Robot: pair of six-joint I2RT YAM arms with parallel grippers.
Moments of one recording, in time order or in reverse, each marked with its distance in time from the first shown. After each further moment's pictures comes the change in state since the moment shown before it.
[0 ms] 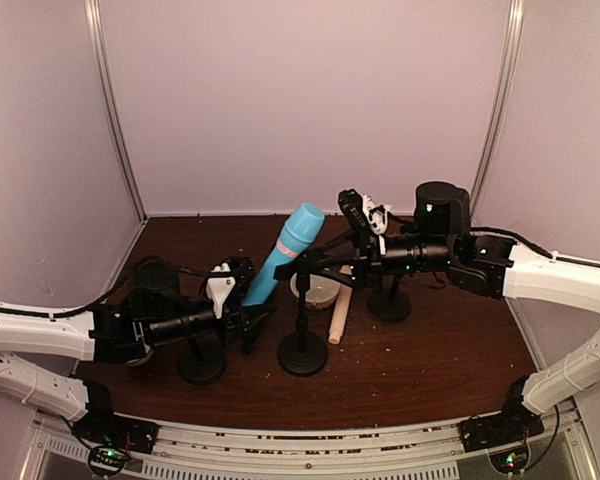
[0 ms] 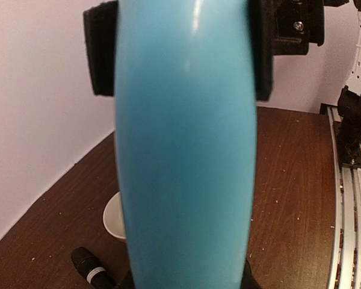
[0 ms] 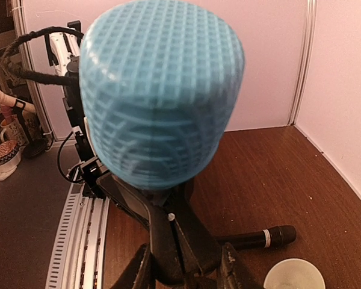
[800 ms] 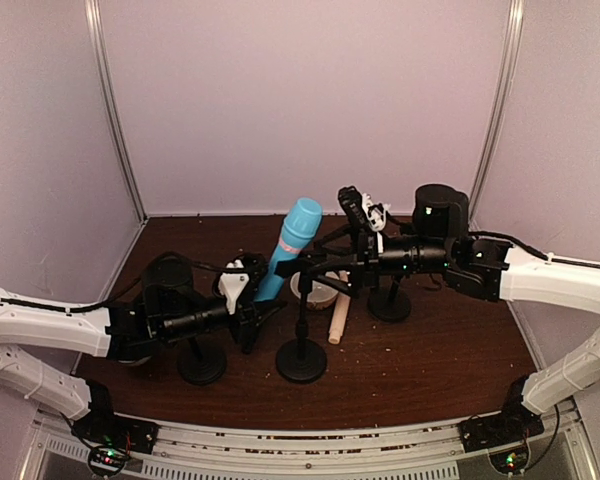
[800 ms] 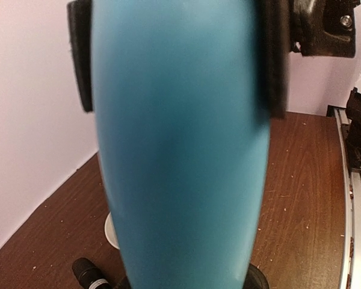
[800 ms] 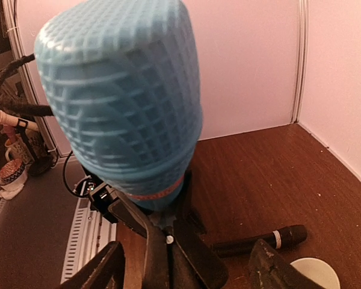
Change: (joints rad) left arm 0.009 0.114 0.037 0.098 -0.013 0.020; right arm -0.006 0.012 -0.023 0.073 0.002 0.101
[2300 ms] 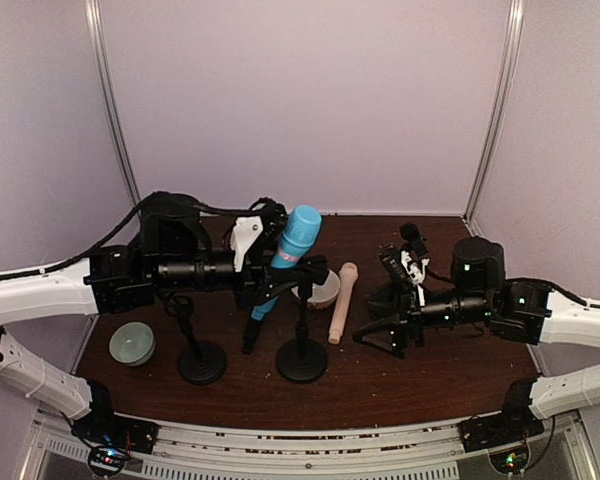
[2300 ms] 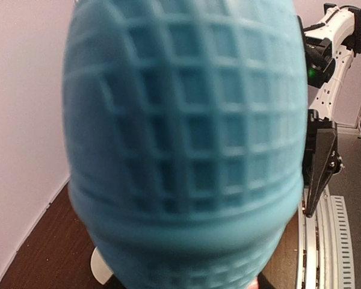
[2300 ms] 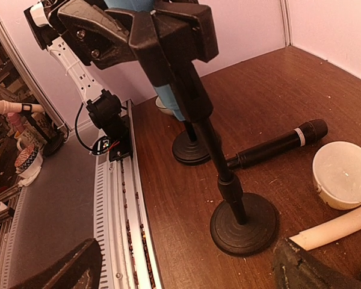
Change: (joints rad) left arm 0.003 0.038 0.423 -0.441 0.205 0.016; right arm 0.036 -0.338 -0.344 -0.171 0.074 0.153
